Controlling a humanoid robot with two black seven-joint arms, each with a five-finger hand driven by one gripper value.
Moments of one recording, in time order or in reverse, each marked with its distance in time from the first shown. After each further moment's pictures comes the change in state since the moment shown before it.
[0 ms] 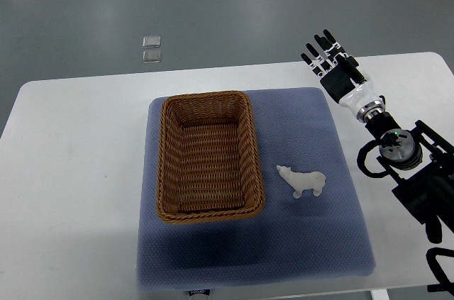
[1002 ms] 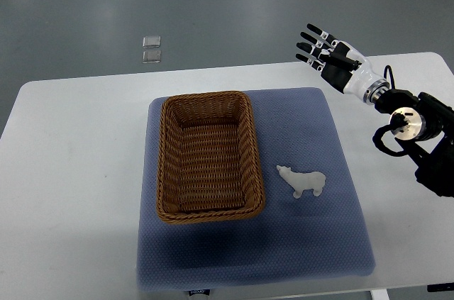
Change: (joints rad) left arm 0.000 0.000 0.001 -0.007 0.000 -0.002 0.001; right arm 0.180 -0.176 -0.310 0.025 -0.255 -0.051 -0.050
